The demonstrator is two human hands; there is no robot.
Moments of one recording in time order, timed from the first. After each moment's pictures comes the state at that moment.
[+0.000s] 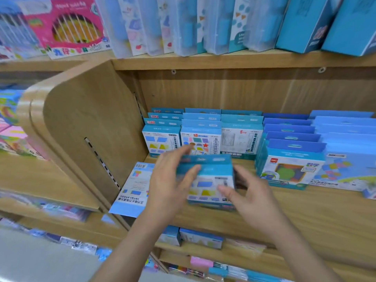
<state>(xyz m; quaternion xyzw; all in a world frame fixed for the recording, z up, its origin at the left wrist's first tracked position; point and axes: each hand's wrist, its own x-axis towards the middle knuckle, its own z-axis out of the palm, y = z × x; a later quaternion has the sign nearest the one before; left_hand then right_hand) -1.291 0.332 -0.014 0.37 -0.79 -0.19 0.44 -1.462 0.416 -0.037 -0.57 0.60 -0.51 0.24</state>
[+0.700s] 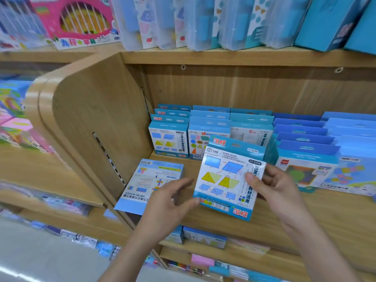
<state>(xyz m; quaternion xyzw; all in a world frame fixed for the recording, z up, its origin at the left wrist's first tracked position) -1.251 0.341 -0.049 0.44 -0.76 -0.38 0.28 -1.476 0.416 -0.027 -0.36 0.59 -0.61 0.39</state>
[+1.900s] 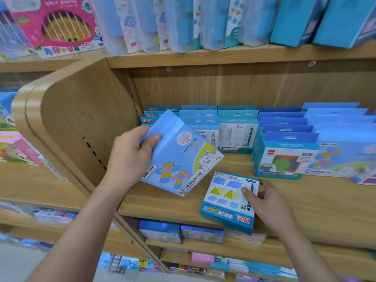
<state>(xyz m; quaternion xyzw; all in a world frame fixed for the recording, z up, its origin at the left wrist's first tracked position) -1.243 0.288 0.041 0.44 -0.79 -0.20 0.38 -1.483 0.434 -0.086 -0.36 0.82 -0.38 0.22</state>
